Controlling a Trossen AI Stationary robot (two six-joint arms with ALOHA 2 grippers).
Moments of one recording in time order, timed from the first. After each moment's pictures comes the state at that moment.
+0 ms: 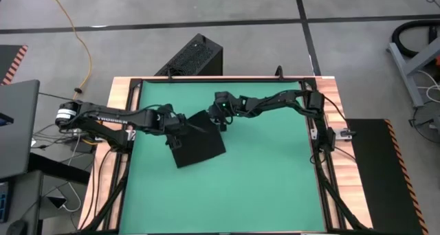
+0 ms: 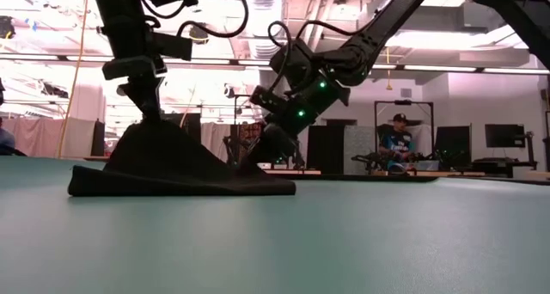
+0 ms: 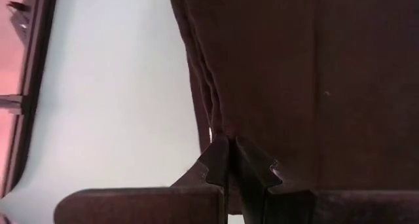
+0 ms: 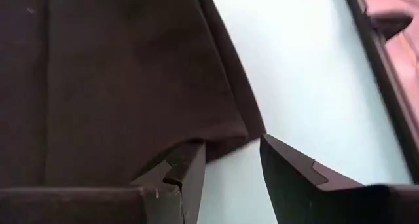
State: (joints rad) left arm 0.03 1.30 0.90 -0.81 -0.40 -0.16; right arm -0.29 2.03 1.26 0.17 -0.03 -0.46
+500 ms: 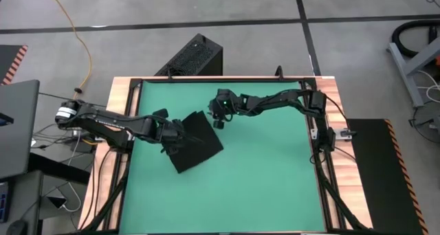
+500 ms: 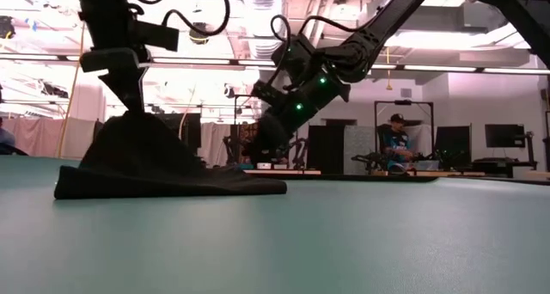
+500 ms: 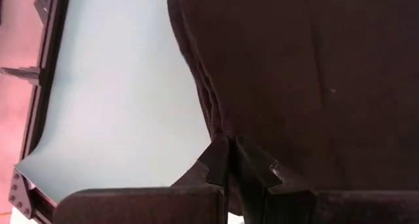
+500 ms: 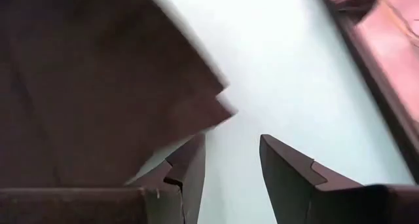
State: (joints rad) left arm -0.12 1.30 0.92 -0.95 -0.49 -0.36; right arm -0.30 2.01 1.26 0.18 0.00 -0.29
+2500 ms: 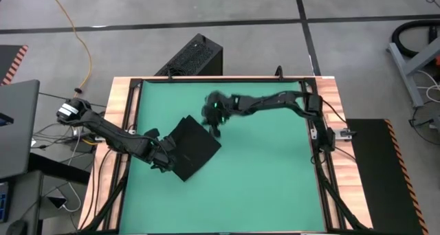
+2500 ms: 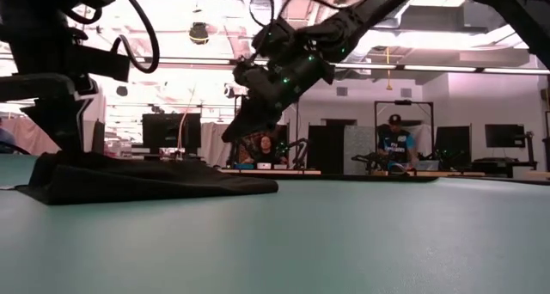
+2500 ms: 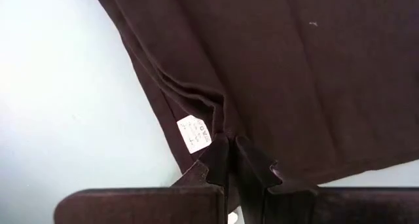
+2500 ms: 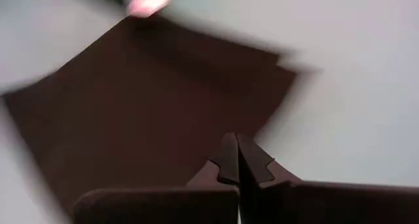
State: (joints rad) left arm -0.40 1.31 0.70 -0.85 -0.37 -0.82; right arm -0.23 2.05 1.47 -0.10 -0.30 -0.09
